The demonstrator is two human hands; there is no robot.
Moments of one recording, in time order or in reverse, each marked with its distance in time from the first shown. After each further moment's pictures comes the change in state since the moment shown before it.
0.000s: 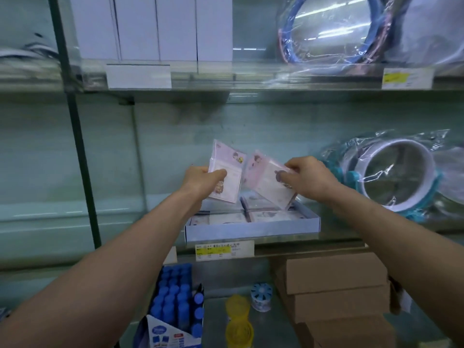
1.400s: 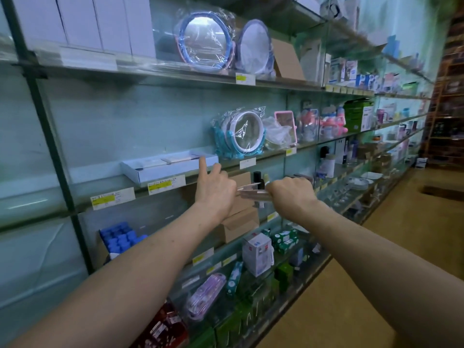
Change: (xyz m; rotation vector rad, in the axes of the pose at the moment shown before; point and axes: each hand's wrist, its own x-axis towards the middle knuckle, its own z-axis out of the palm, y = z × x) left_hand -0.258 -0.001 -0.007 1.236 -0.247 1.129; right_hand -0.335 -0.098 -0.043 -0.956 -0.059 0.377
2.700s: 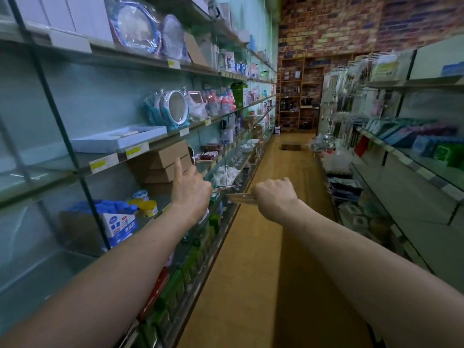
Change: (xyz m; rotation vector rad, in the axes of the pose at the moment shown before) left_hand -0.250 -0.093 -0.057 -0.156 0.065 0.381; right_hand -0.268 -0.214 -0.125 -0.078 -0.290 0.490
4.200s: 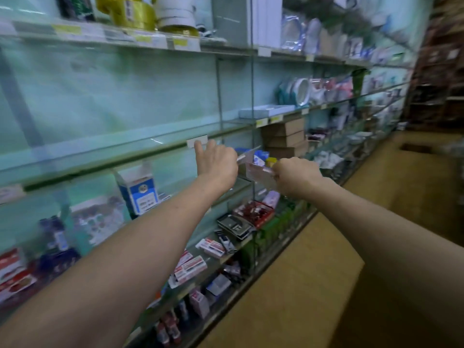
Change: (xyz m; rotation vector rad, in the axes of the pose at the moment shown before) left_hand -0.397 -0.153 -0.130 -0.083 -0.030 -0.520; right_hand -0.288 -0.223 -0.107 0.182 0.156 -0.378
